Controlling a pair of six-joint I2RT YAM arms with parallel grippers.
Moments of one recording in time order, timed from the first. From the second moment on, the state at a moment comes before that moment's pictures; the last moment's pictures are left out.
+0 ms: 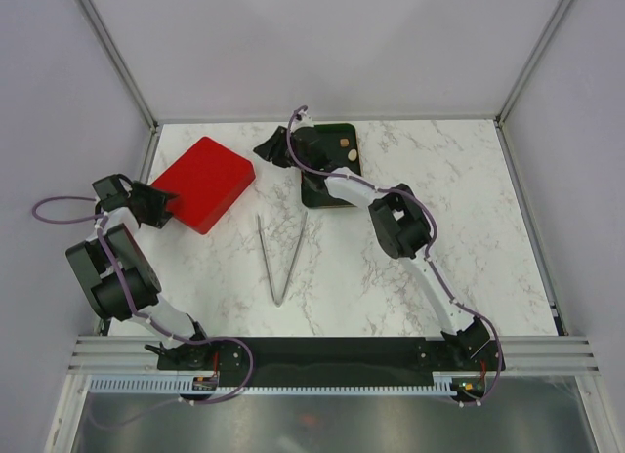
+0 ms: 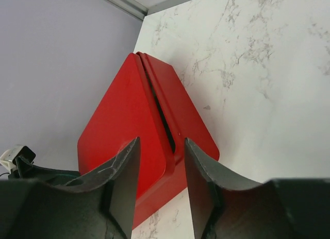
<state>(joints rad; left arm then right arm) 0.54 1.64 0.95 -0.15 0.40 -0.79 0.66 2.61 2.14 0.31 -0.15 0.89</state>
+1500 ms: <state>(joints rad) 0.52 1.60 0.94 -0.17 0.40 -0.79 0.78 2.56 2.24 -0.17 -0.11 0.64</state>
